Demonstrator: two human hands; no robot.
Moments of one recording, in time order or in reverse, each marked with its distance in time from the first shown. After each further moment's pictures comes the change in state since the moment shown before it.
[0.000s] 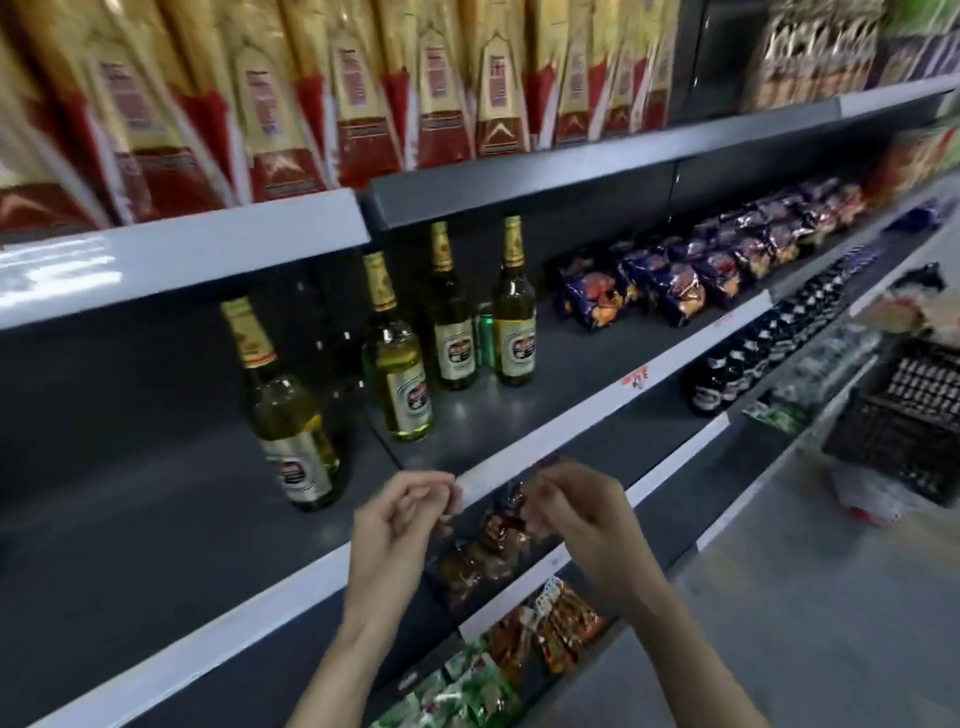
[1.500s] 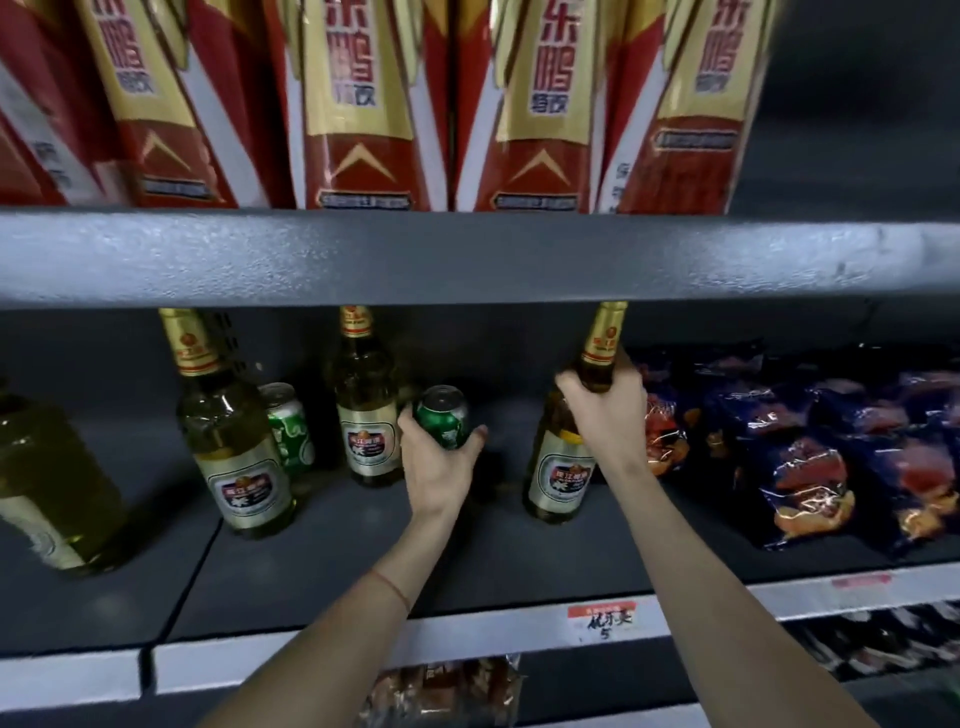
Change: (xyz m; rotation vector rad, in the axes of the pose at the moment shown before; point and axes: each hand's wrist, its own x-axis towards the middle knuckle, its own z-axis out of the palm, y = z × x) left_hand 0.346 -0.098 0.250 0.280 0.729 -0.143; right_hand 0.438 0.119 -0.133 0.003 -0.067 -0.114
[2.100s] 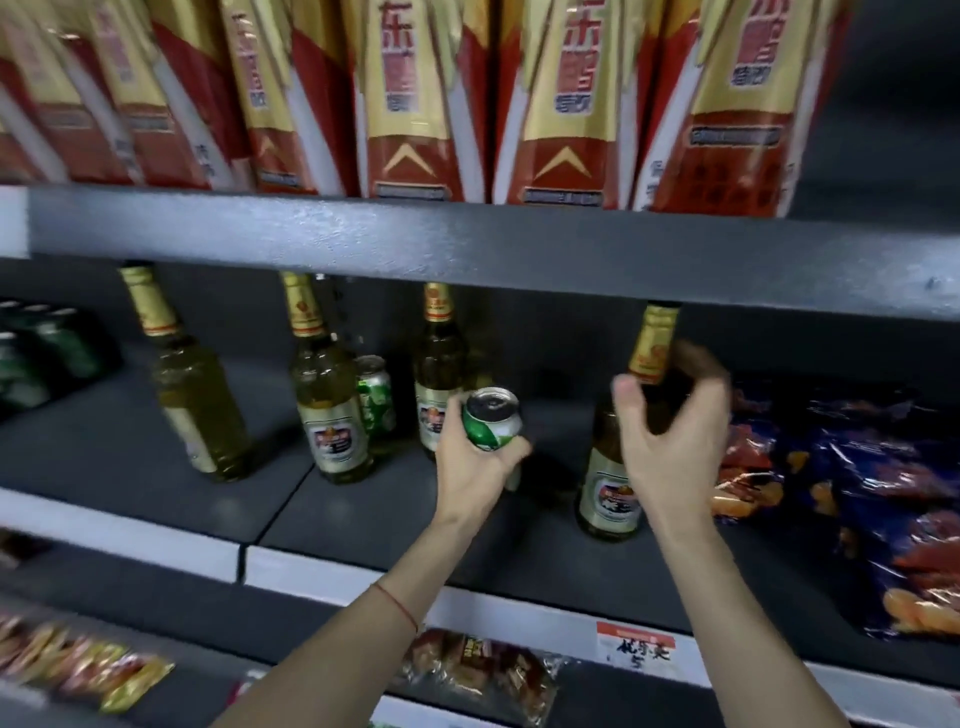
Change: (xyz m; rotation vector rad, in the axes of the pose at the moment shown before) left_hand -0.041 0.025 -0.036 -0.174 0.111 0.129; right_hand -0.026 0.004 -0.009 0.022 0.022 -0.254
